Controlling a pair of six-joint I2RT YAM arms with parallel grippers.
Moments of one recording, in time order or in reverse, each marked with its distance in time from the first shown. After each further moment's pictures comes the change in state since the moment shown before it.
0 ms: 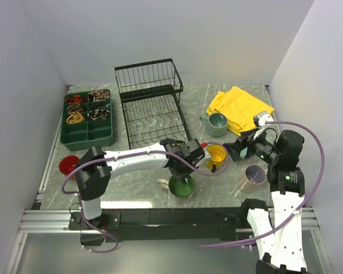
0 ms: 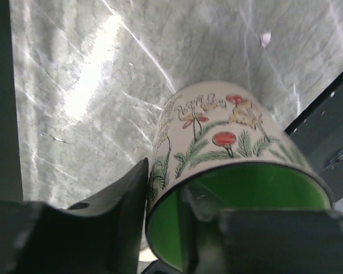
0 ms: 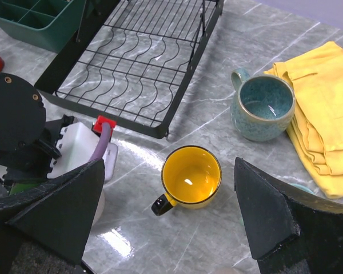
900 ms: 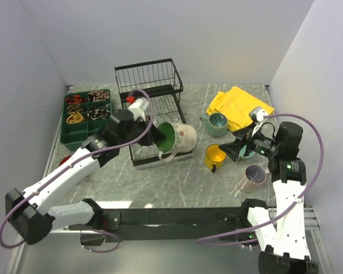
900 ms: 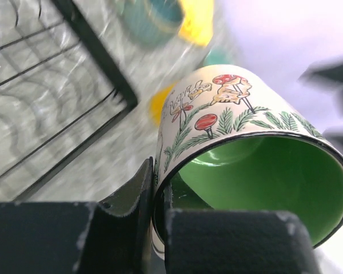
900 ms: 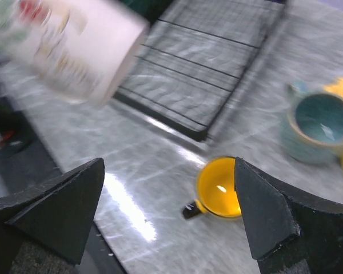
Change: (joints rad) left arm 0.449 -0.668 -0.384 0.510 0.229 -0.519; right arm -0.005 0.102 0.067 -0.054 -0.184 -0.046
